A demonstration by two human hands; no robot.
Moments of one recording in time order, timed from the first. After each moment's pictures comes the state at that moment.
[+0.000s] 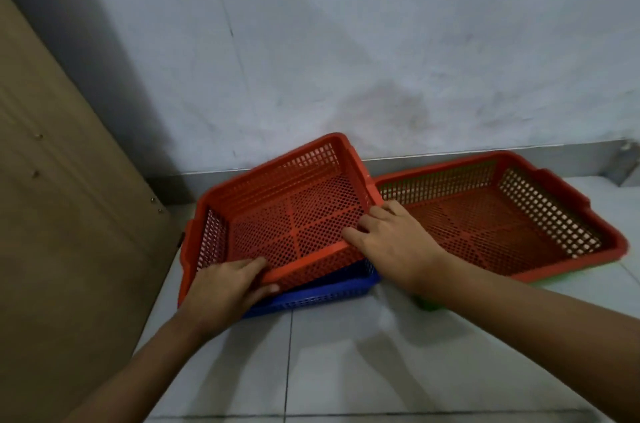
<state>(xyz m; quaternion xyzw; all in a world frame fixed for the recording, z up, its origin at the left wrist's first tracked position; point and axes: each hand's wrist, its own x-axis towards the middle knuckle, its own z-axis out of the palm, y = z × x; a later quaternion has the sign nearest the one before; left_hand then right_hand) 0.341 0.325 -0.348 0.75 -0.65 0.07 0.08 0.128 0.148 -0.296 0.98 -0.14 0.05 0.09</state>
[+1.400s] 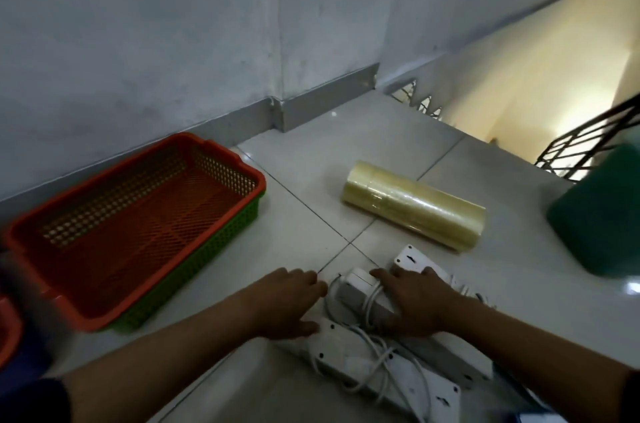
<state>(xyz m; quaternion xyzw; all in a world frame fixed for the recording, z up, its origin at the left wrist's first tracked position) -0.080 0.142 -0.362 0.32 -0.93 -0.11 -0.15 -0.317 0.173 -0.377 0.77 -0.60 -0.19 -0.15</state>
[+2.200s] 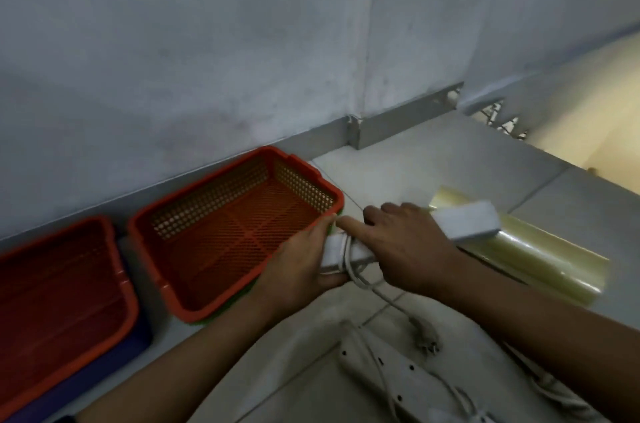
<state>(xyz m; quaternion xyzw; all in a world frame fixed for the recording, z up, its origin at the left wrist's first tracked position) -0.002 0.116 -0.331 0.51 -0.81 -0.17 0.25 -0.180 0.106 -0.282 0.90 -0.42 0.03 0.13</state>
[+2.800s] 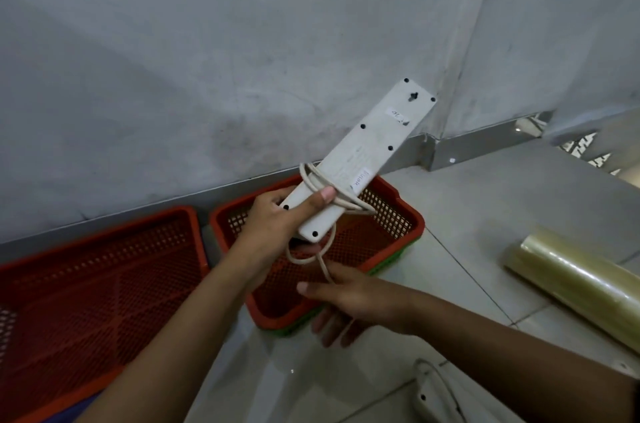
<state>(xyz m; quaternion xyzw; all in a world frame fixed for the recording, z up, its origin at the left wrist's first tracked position) 0.104 0.118 -0.255 0.55 -0.45 -0.45 0.53 -0.035 0.103 -0.311 0.63 -0.43 0.00 -0.65</state>
